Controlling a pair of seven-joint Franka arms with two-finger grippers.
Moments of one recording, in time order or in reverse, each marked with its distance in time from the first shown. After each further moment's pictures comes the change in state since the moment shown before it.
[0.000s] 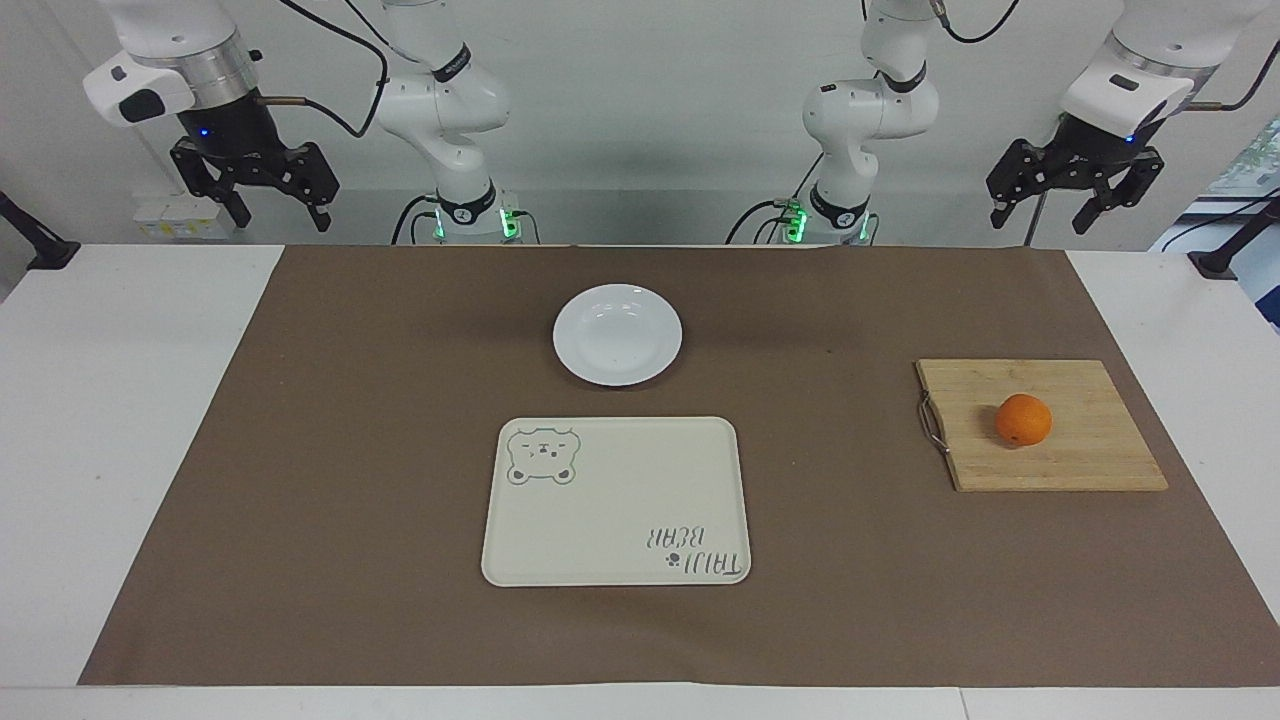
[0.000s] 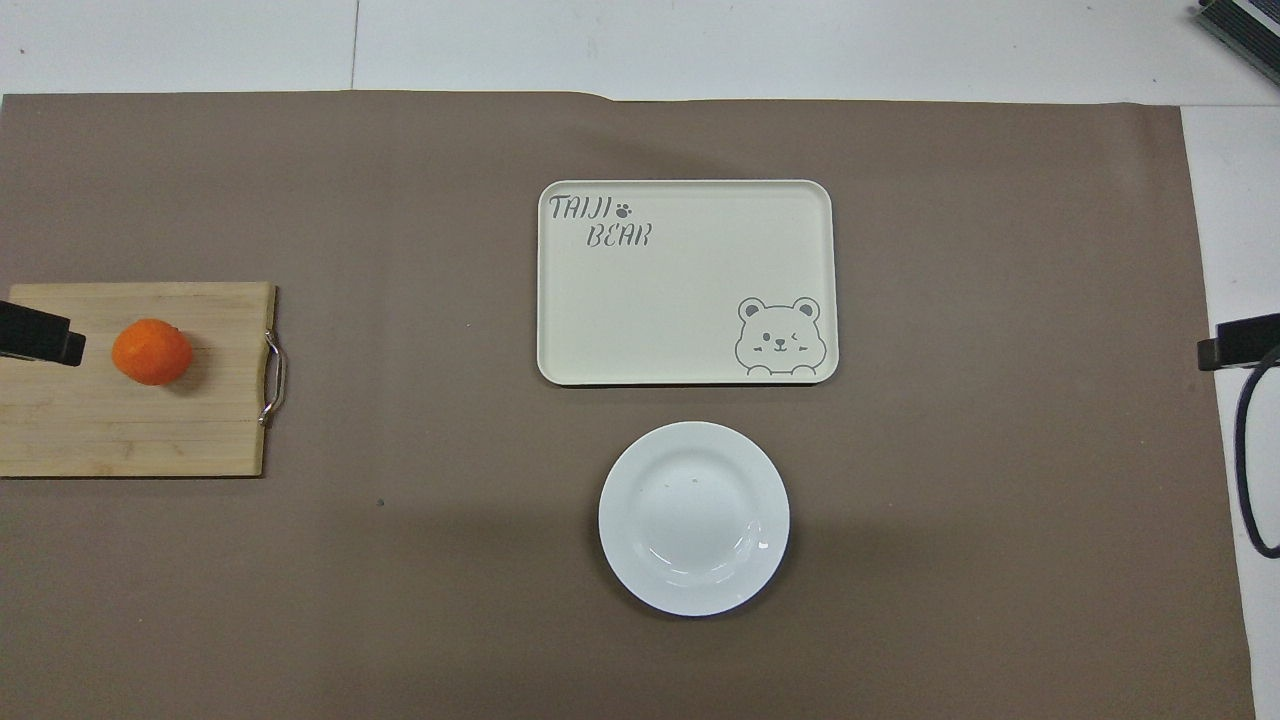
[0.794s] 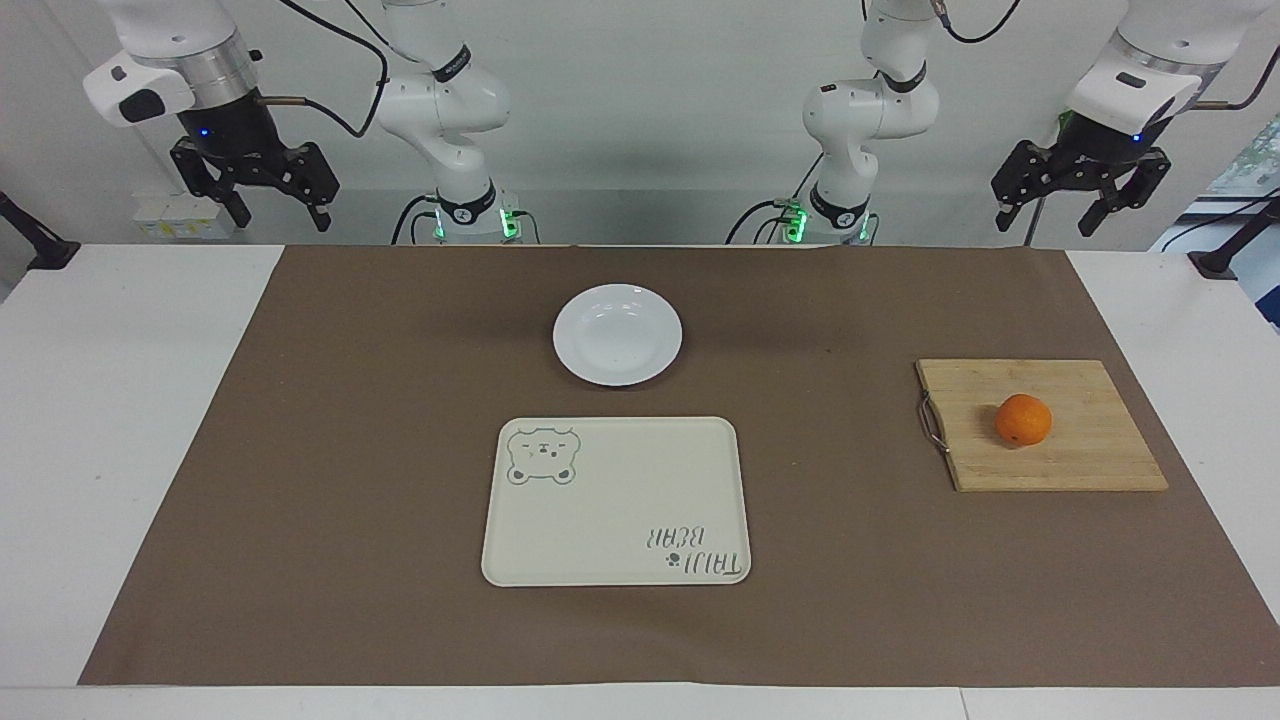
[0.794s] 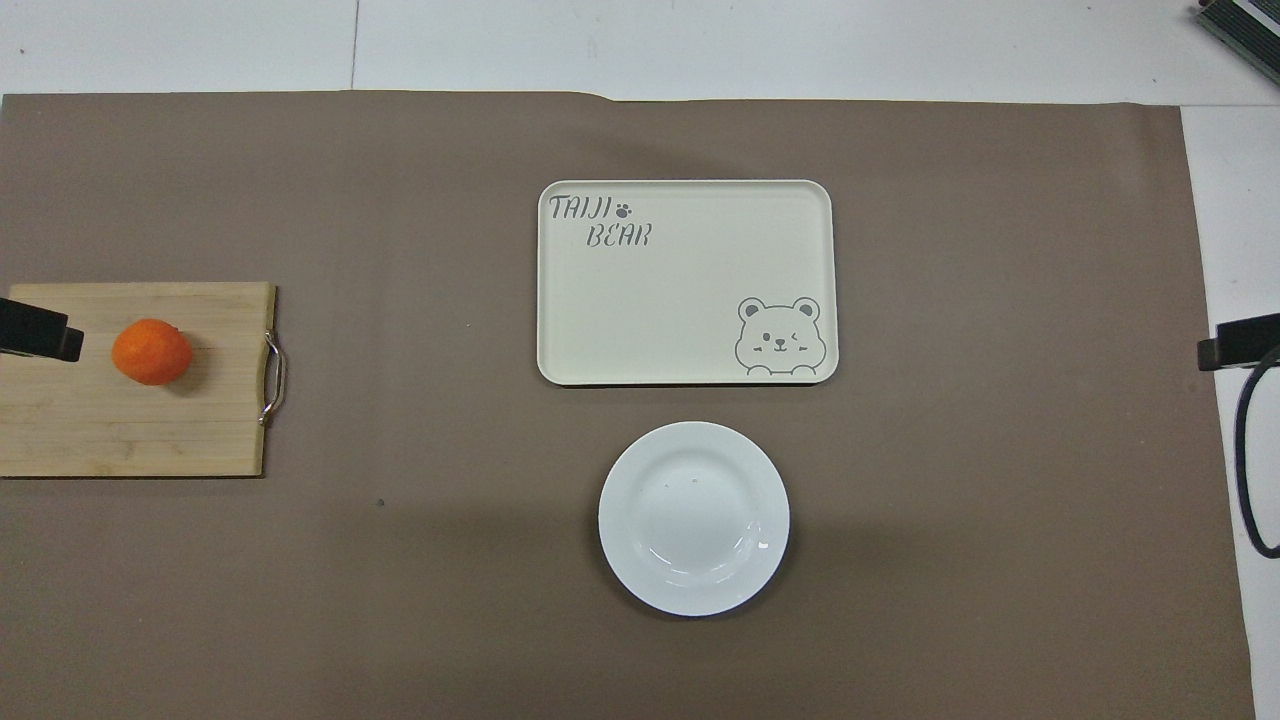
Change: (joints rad) left arm 0.004 0.000 0.004 0.000 0.000 0.053 -0.001; right arm 0.000 0.000 0.000 0.000 0.000 0.000 0.000
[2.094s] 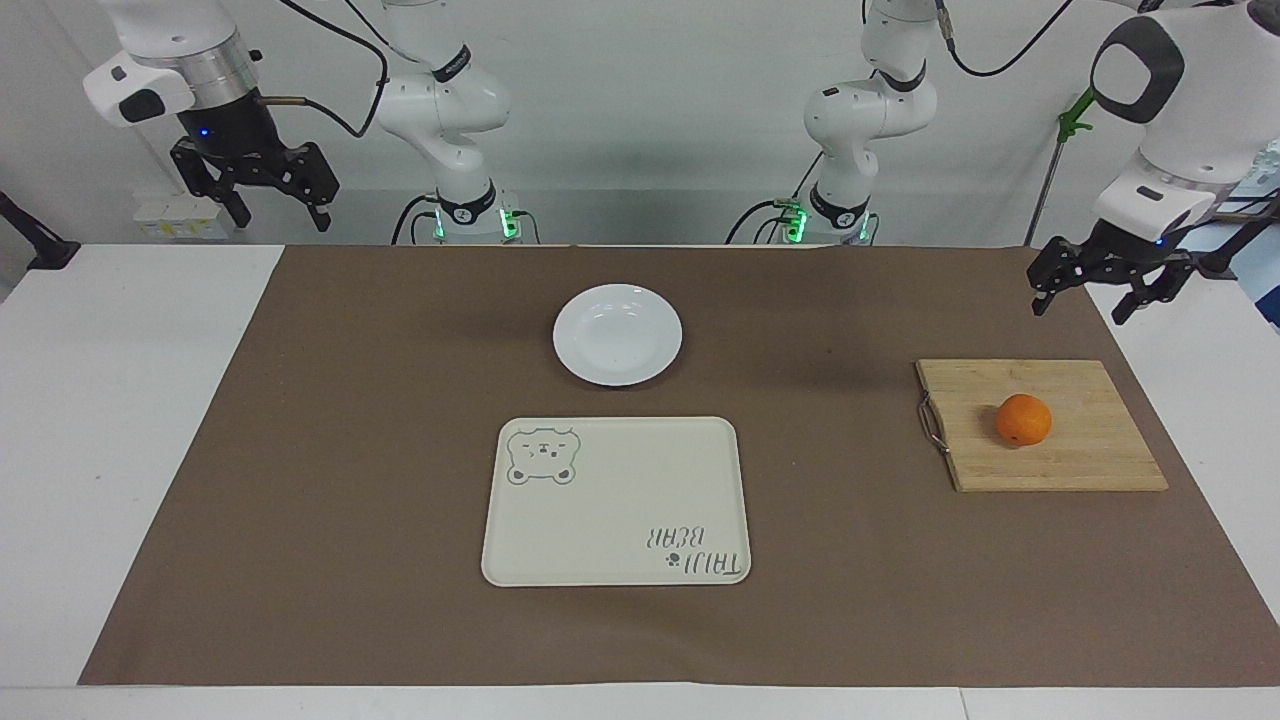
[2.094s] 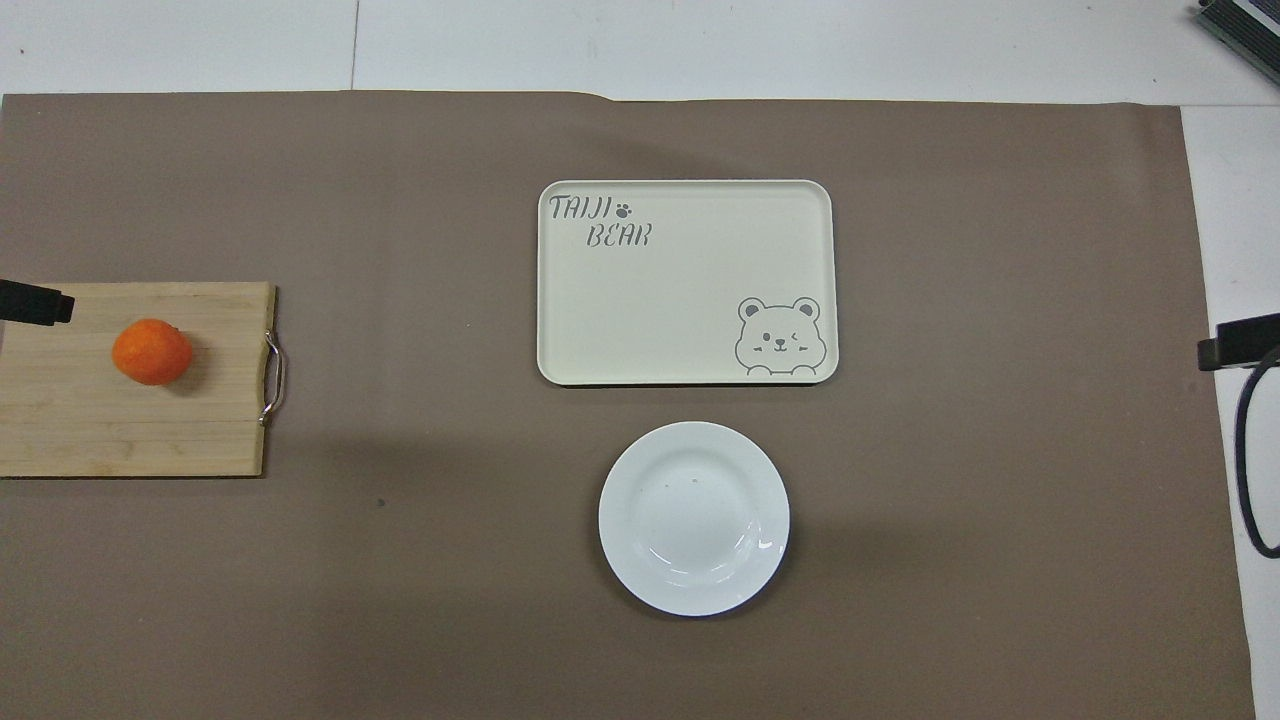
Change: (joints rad) left arm 0.131 0.009 0.003 -0.336 0.000 0.381 0.271; right arm 0.000 0.000 0.000 0.000 0.000 0.000 0.000
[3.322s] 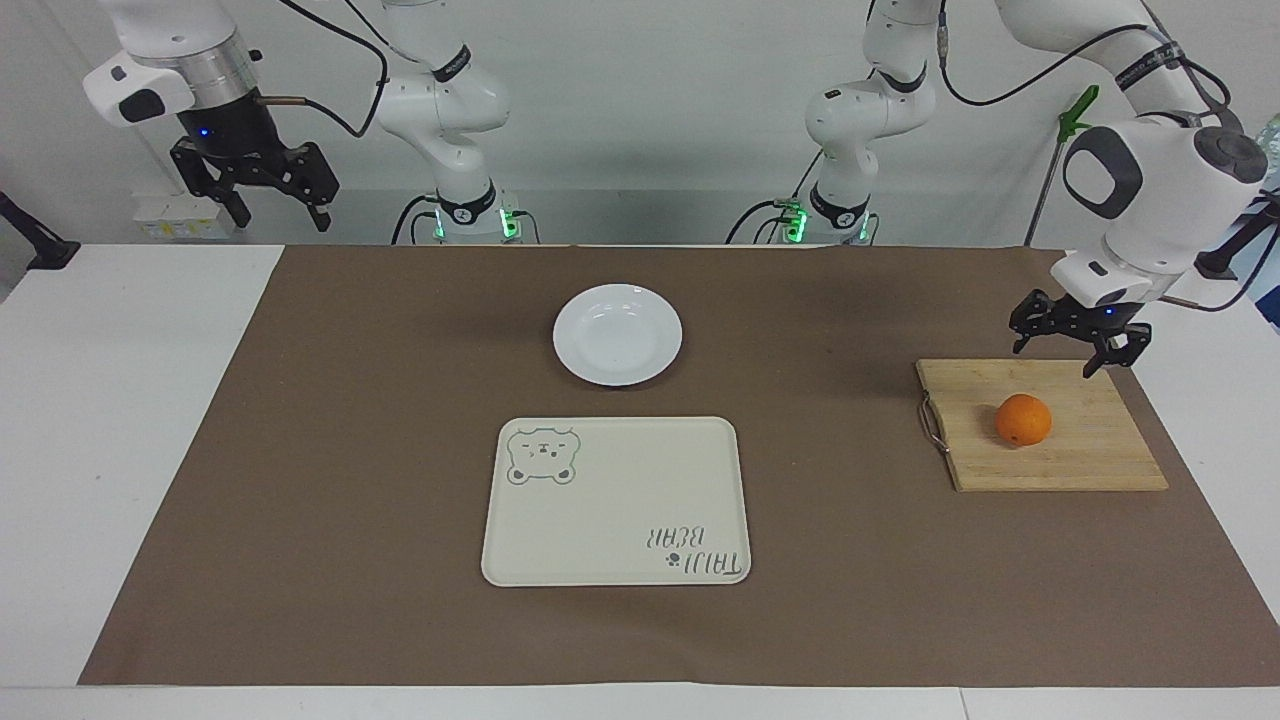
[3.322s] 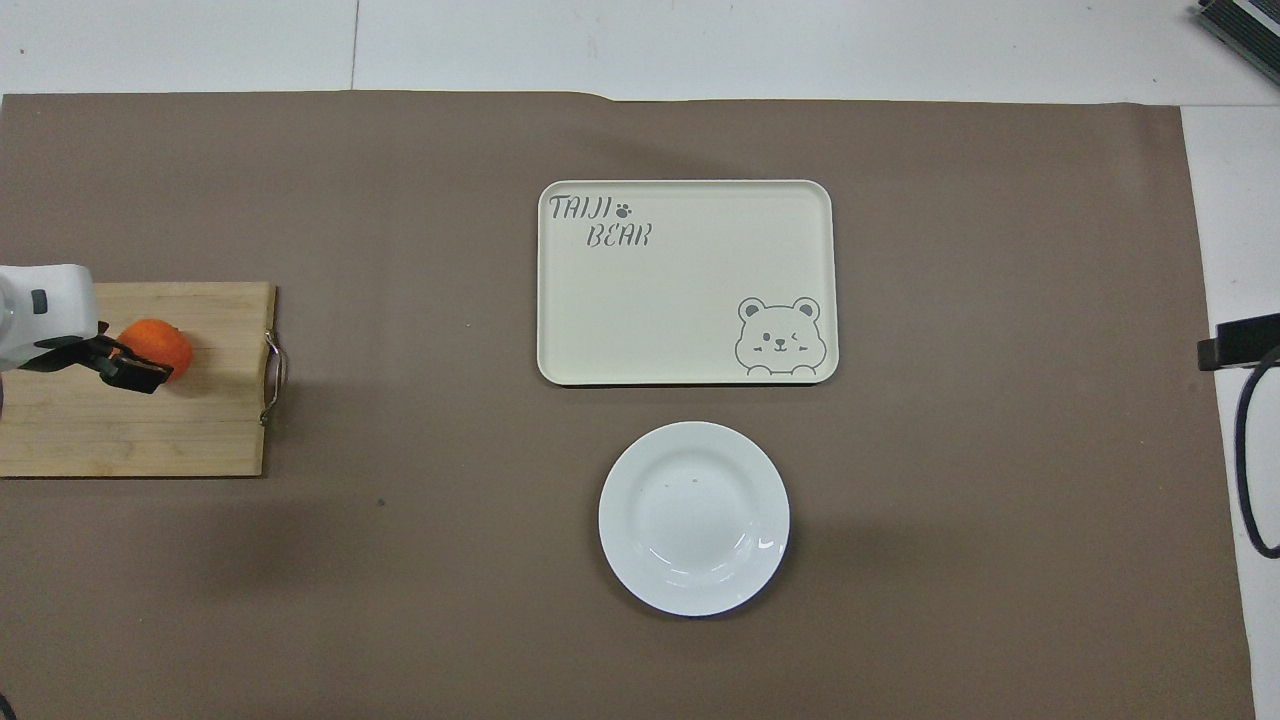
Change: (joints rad) left arm 0.101 0.227 -0.001 -0.262 0.000 0.426 0.480; right arm 0.000 0.000 0.000 0.000 0.000 0.000 0.000
